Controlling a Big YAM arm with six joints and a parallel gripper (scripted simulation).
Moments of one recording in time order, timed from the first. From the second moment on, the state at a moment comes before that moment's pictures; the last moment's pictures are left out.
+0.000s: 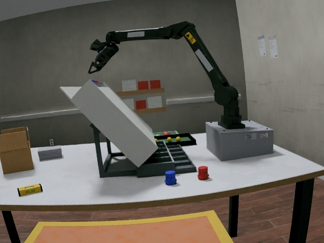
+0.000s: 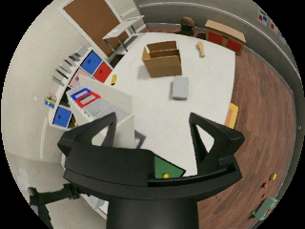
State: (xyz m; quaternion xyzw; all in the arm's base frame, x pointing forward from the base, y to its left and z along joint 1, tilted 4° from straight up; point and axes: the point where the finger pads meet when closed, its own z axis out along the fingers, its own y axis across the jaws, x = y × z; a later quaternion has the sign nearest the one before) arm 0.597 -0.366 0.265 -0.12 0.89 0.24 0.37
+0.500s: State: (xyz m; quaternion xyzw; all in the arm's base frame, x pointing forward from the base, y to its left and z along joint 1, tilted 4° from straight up) arm 0.604 -0.372 0.303 -0.12 0.89 0.24 0.37
